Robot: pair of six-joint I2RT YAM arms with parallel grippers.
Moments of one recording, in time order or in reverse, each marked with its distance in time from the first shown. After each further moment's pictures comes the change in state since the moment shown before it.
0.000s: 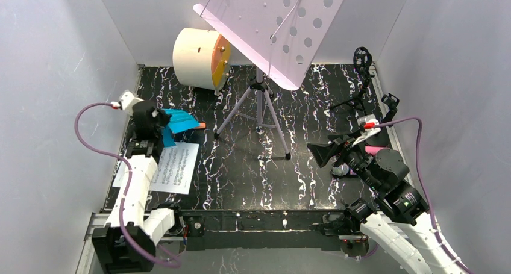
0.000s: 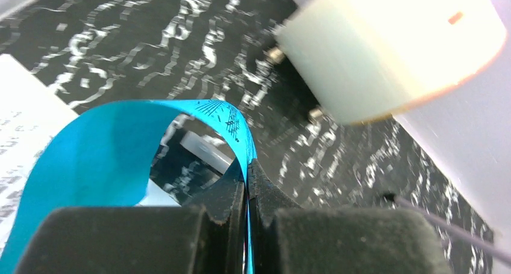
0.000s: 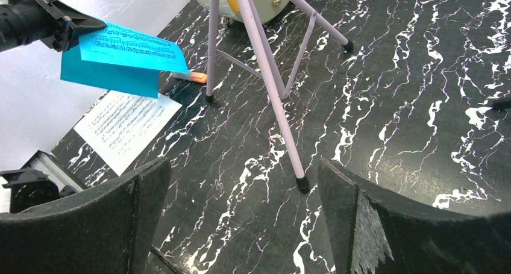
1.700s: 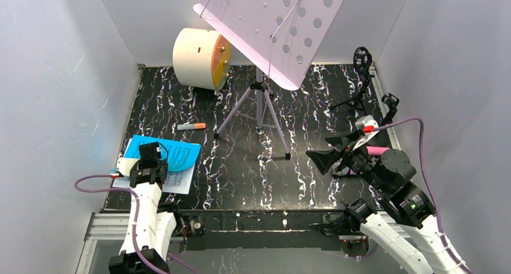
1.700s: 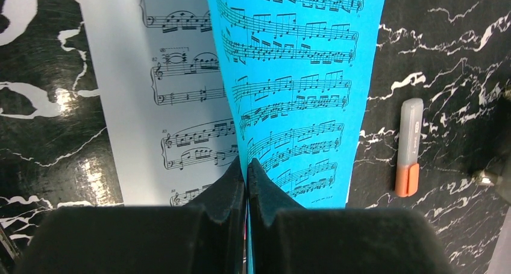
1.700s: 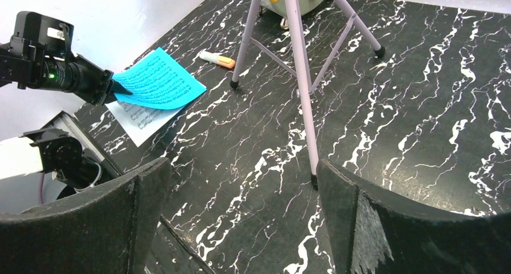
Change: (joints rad) left arm 0.221 -0.222 -0.336 -0.487 -0.081 -0.557; right arm 0.000 0.002 0.063 -0.059 -0.144 -0.062
